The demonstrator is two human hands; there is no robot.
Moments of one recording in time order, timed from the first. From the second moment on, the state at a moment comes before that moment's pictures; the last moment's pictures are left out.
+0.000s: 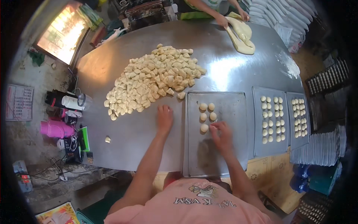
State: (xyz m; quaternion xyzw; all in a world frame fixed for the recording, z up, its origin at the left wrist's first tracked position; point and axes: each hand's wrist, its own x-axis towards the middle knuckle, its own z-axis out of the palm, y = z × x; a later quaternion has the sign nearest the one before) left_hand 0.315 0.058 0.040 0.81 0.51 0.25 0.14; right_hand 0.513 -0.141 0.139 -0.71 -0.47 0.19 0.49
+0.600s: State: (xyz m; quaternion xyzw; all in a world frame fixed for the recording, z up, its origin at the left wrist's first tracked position) left_hand 0.051 -0.068 0.032 0.68 0.67 0.28 -0.06; right_hand 0.351 -0.047 0.019 -0.64 -0.74 0.01 0.21
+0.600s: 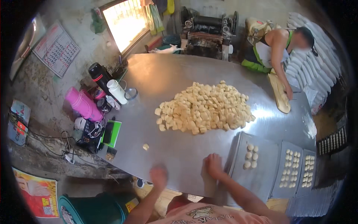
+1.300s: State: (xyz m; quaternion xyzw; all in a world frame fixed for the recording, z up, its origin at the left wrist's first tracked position) left_hand 0.022 0.056 -0.002 0.80 0.58 0.14 0.06; right_hand 0.311 0.009 0.062 -0.60 -0.77 0.00 0.21
